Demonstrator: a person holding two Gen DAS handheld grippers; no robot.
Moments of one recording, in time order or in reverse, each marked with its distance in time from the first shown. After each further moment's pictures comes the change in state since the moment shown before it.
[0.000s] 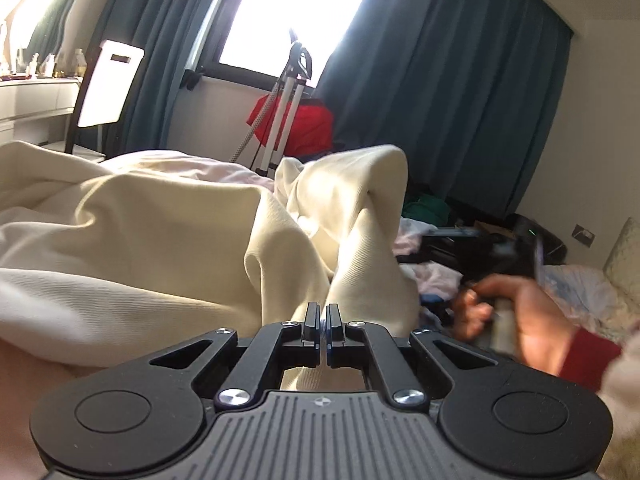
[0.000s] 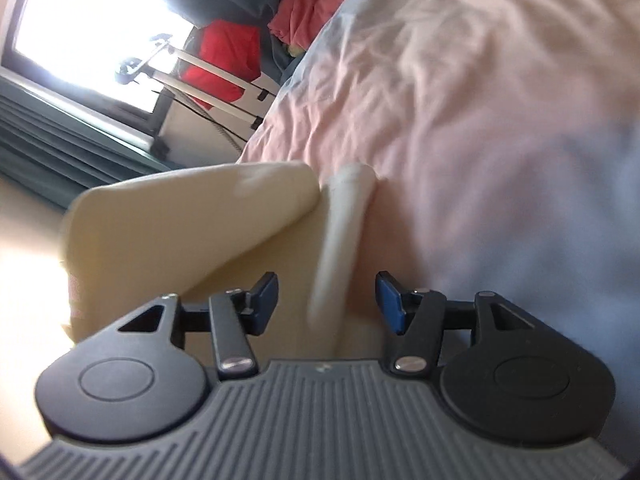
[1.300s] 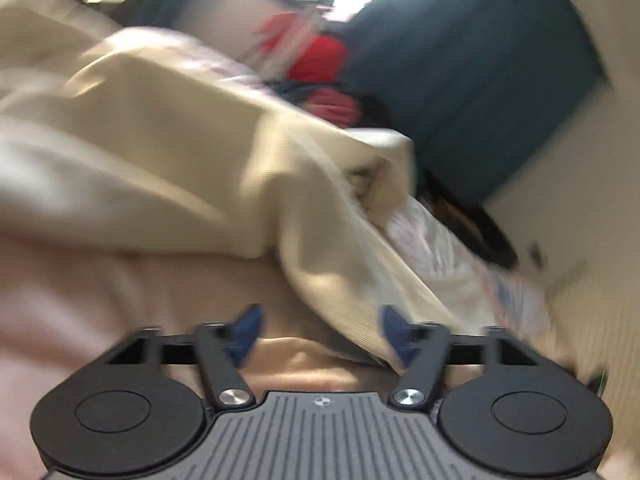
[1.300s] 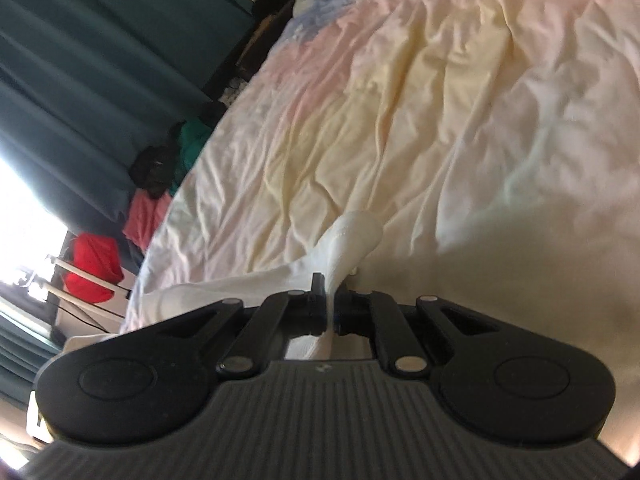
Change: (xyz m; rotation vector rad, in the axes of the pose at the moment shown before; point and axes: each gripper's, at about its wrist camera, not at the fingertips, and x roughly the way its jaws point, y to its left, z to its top) left arm -0.017 0.041 -0.014 -0.434 0.235 -0.107; right arm -0.271 -0.187 0.048 0.251 -0.483 -0.360
